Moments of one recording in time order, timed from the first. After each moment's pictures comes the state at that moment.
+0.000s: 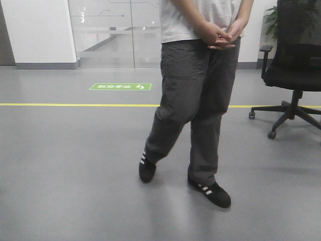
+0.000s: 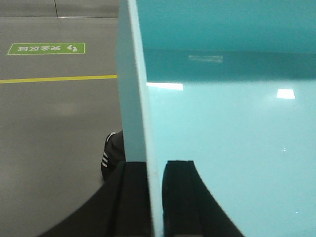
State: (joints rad) left arm -0.34 1.37 -1.67 0.08 0.67 -0.13; right arm 0.29 1.49 -1.78 -0.11 0.77 0.19
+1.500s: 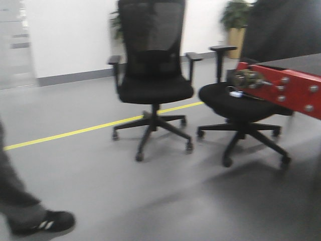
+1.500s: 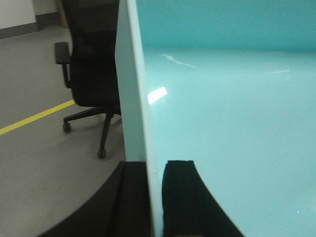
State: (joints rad) left arm -0.34 1.37 -1.67 0.08 0.67 -0.13; right arm 0.29 1.49 -1.78 -0.11 0.76 0.19
